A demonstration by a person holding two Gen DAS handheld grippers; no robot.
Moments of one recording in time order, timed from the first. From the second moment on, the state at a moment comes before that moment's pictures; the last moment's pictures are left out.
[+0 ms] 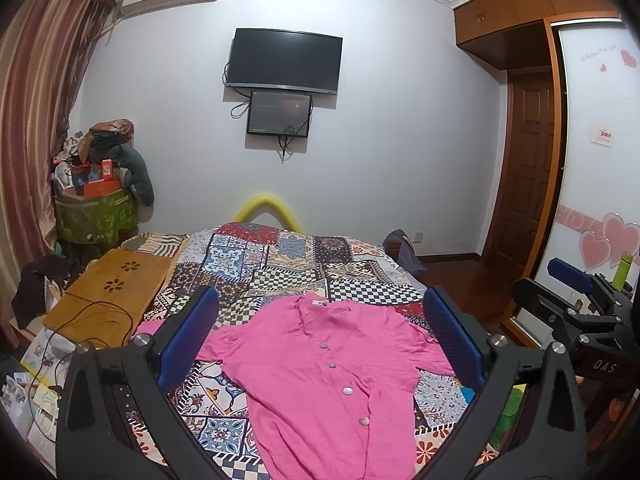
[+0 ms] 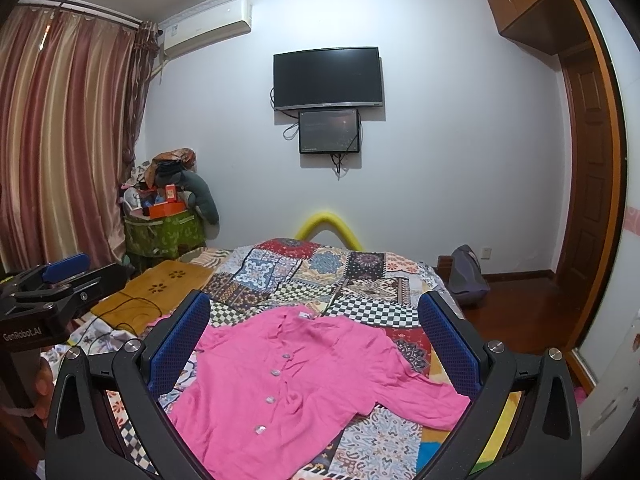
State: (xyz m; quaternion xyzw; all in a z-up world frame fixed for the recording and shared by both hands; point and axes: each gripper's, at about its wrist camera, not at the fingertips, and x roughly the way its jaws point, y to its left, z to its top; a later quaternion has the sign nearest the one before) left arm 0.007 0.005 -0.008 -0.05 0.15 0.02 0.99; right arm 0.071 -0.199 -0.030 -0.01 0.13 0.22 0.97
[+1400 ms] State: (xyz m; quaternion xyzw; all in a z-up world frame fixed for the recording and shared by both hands) left arm 0.009 0.011 -0.008 -0.06 0.15 0.02 0.99; right arm 0.077 -0.197 -0.032 -0.01 0.13 0.22 0.97
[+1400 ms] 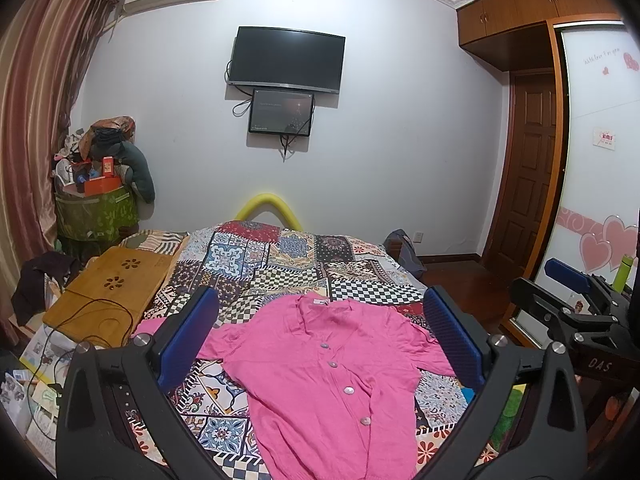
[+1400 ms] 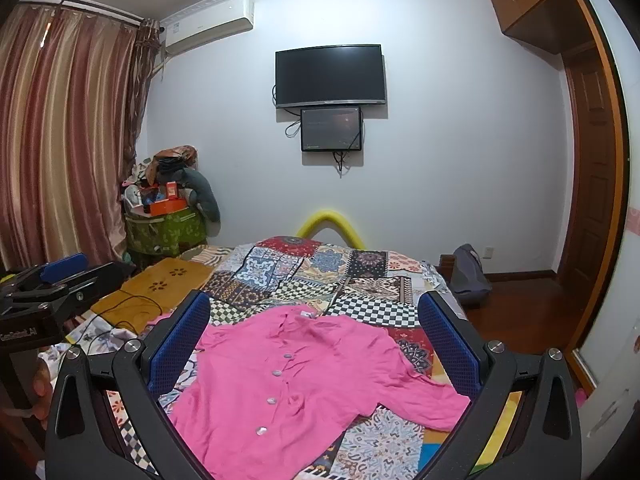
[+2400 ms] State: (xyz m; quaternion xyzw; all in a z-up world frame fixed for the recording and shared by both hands) left arm 0.188 0.195 -0.133 -0.11 0.35 0.17 0.91; right arm 0.214 -0.207 -0.083 -0.04 0.24 0.20 0.95
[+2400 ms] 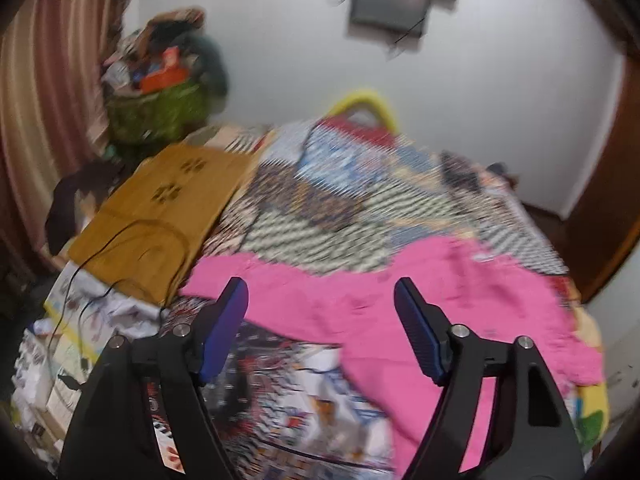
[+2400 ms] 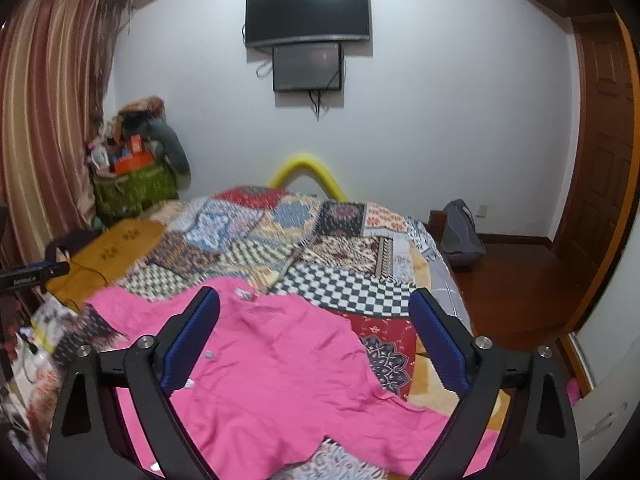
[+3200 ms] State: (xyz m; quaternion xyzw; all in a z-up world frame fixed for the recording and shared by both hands) left arm 0.279 0.351 -0.289 -0.23 0.48 0.24 0.81; right arm 0.316 -0.181 -0.183 -0.06 0.40 0.24 0.88
